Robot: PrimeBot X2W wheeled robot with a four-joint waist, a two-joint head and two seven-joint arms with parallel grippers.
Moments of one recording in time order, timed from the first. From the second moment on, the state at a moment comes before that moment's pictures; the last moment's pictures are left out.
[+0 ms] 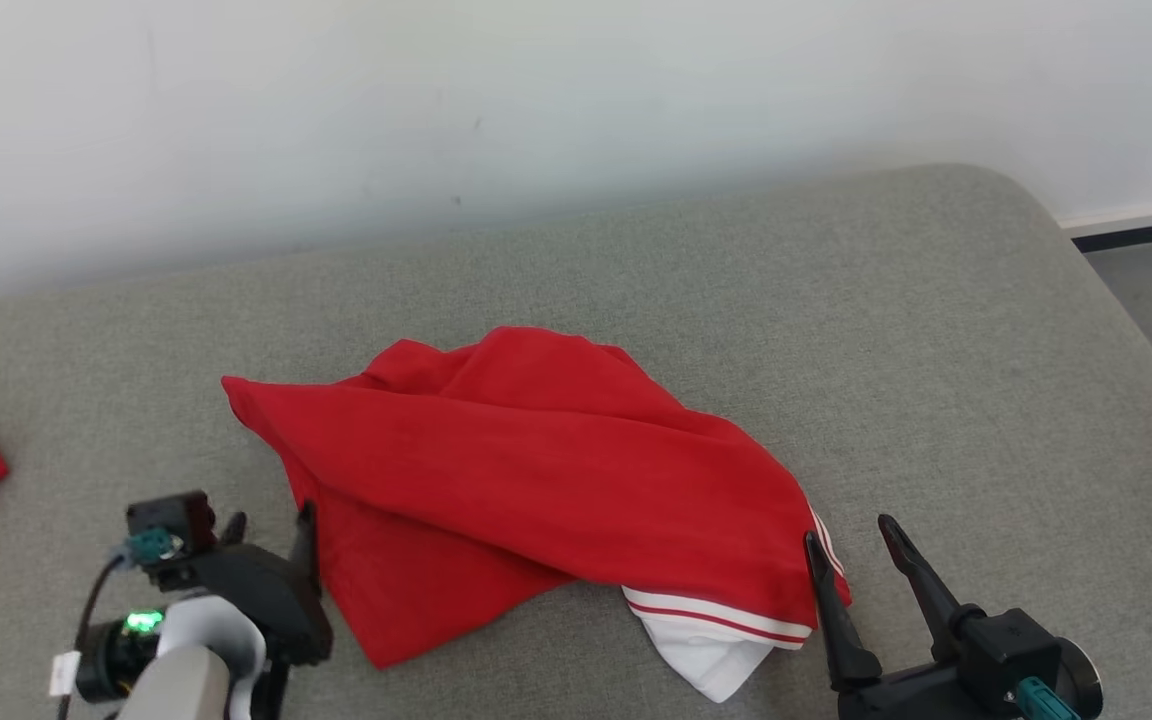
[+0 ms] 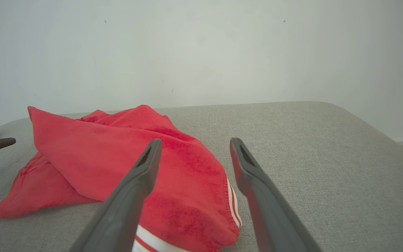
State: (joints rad) left arm -0.49 0.15 -0.14 0.80 -0.41 0.01 -0.06; right arm -0.02 -0.05 0.14 0.14 0.11 0.13 -0.19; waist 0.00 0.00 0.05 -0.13
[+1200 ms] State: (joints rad) left arm -0.16 0.13 -0.10 0.36 -0.51 -0.03 -0.20; right arm 0.02 -0.05 0.10 0.15 0.12 0.13 -0.21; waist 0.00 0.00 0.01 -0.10
